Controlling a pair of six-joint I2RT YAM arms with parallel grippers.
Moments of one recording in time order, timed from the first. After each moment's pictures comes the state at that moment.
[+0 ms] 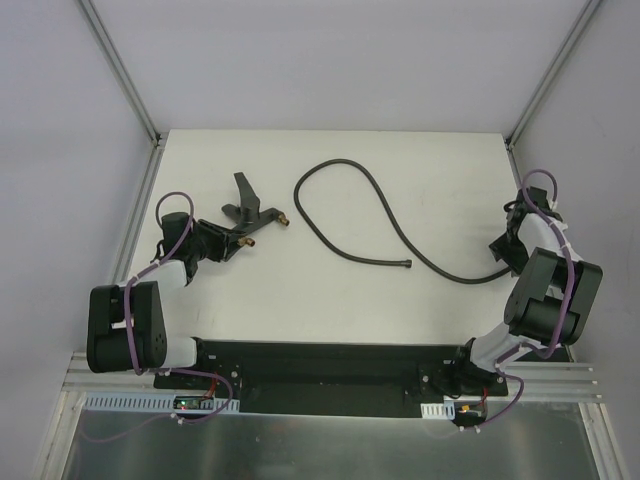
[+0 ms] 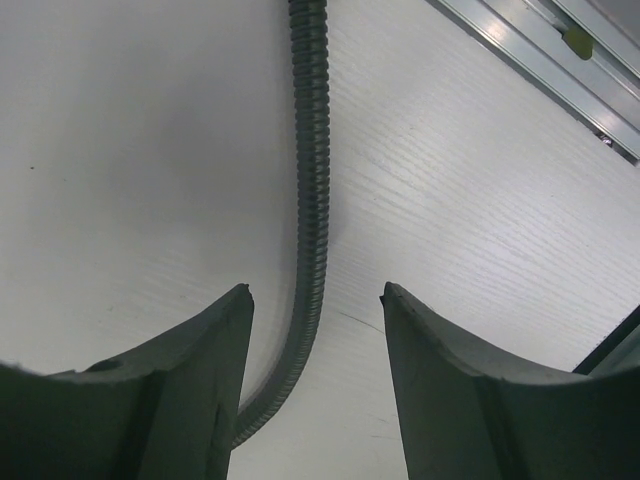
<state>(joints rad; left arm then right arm) 0.11 1.35 0.49 0.18 0.49 -1.24 -0.33 1.59 1.04 -0.71 0.37 0.60</state>
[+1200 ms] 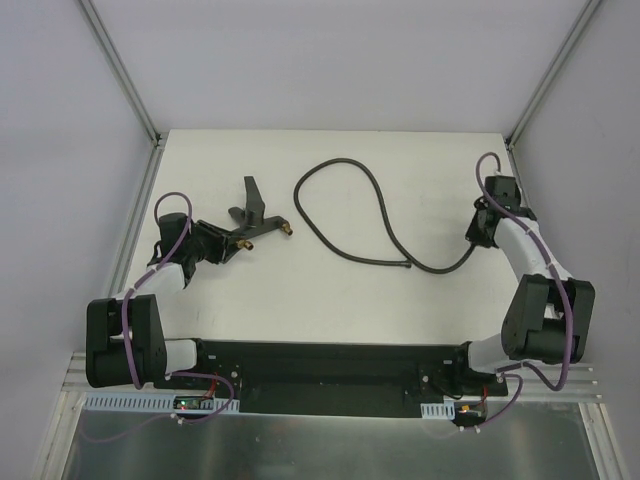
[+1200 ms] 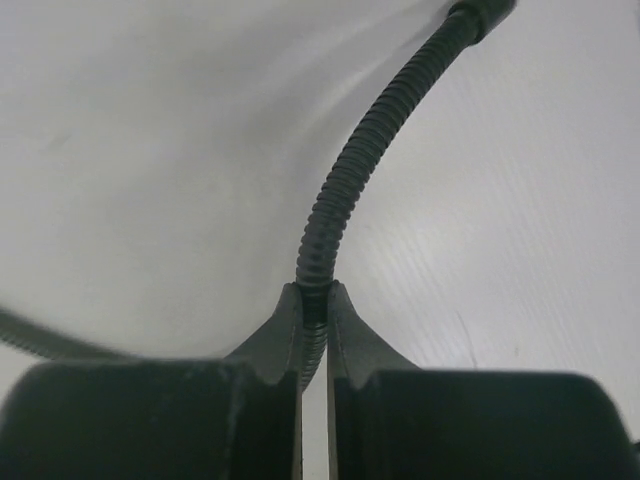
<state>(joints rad) 0.12 1.27 0.49 0.09 0.50 -1.20 -0.14 1.47 0.98 -0.60 0.22 0.32</state>
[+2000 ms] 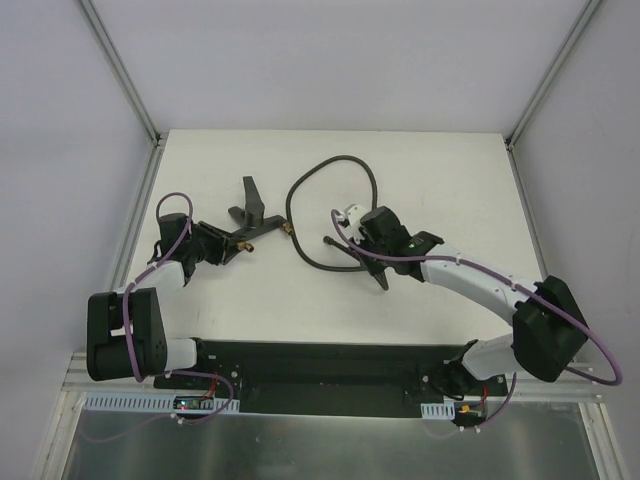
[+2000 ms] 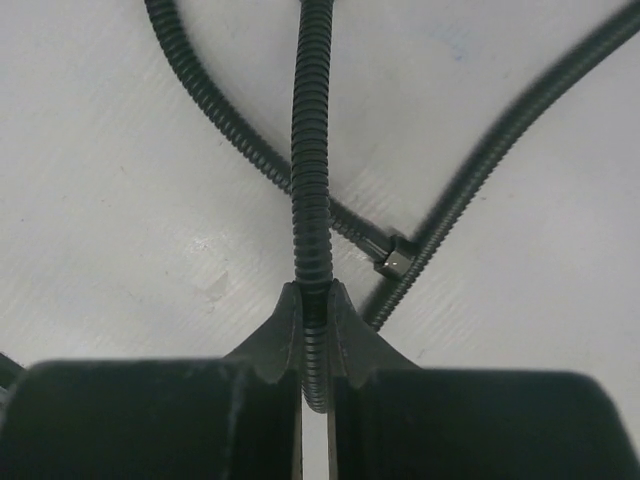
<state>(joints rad) 0.13 1.31 0.49 0.08 0.53 -1.18 0.76 1.38 0.94 -0.45 0.06 -0.06</state>
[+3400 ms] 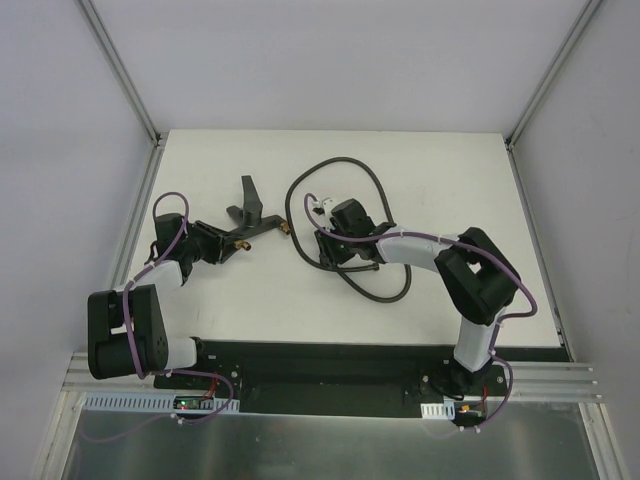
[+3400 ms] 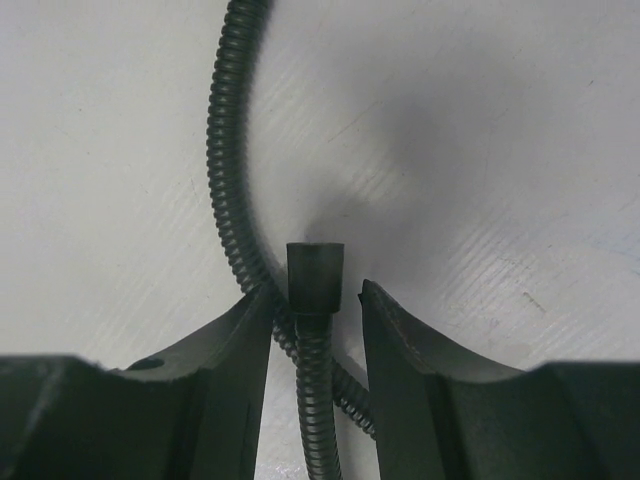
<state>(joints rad) 0.17 1.32 0.49 0.11 0.58 -1.18 0.76 1.84 1.09 -0.12 -0.14 0.16</state>
